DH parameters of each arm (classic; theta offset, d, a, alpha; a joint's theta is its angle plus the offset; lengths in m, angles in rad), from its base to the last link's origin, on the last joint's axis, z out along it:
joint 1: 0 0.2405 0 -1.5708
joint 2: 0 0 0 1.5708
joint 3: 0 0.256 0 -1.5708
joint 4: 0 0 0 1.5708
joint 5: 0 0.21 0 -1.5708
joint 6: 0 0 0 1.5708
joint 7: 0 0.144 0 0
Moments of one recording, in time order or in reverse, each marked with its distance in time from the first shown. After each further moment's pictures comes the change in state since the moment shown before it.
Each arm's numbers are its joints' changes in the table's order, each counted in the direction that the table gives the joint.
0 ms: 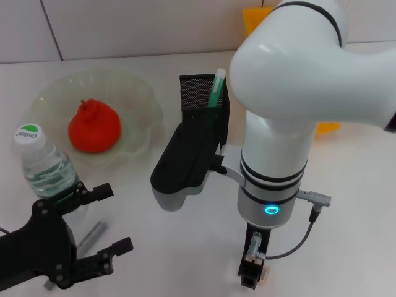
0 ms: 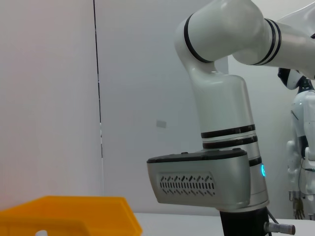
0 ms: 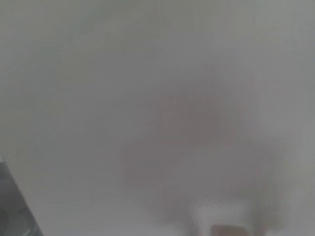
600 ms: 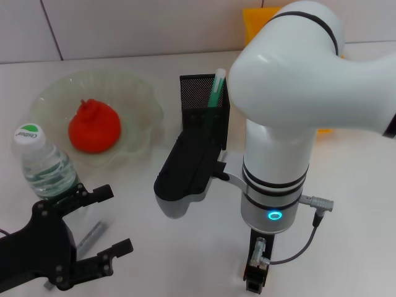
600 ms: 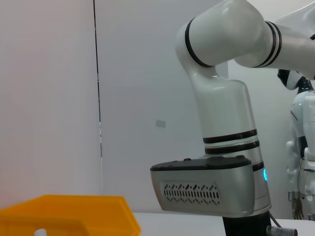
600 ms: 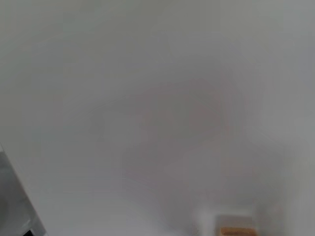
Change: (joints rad) left arm 0.002 0.000 0.003 0.000 0.000 0.000 -0.001; right arm 0.000 0.000 -0.027 0.017 0.010 0.003 0.000
